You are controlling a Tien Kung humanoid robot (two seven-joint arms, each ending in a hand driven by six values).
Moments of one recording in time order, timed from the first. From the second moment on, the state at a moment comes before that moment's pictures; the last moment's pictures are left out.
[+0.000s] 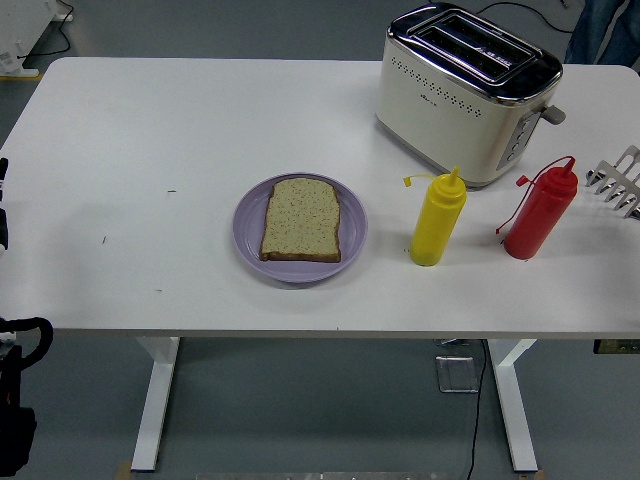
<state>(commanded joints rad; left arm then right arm) -0.13 0.00 -1.86 -1.32 0.57 0.08 -0.14 0.07 -0.30 1.63 1.41 -0.25 -0.02 0.10</state>
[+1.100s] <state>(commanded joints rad) -0.13 0.00 -1.86 -1.33 0.57 0.08 -0.14 0.07 -0.29 1.63 1.39 -0.25 -0.03 0.11</state>
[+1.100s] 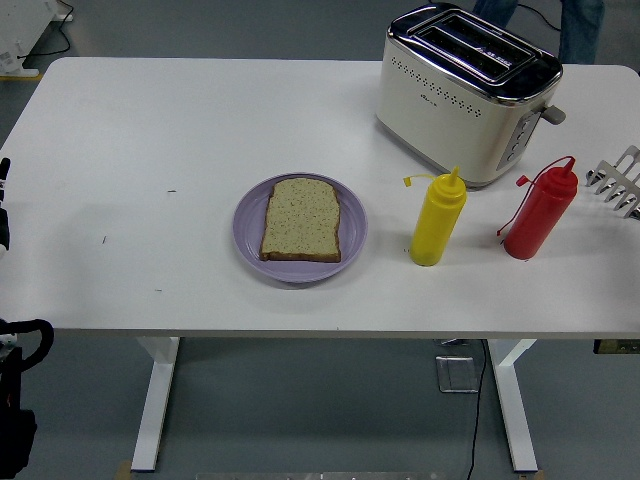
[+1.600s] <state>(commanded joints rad) -0.13 0.00 -1.86 -1.34 0.57 0.07 -0.14 0.07 -0.29 1.64 1.39 -0.24 -0.03 0.11</state>
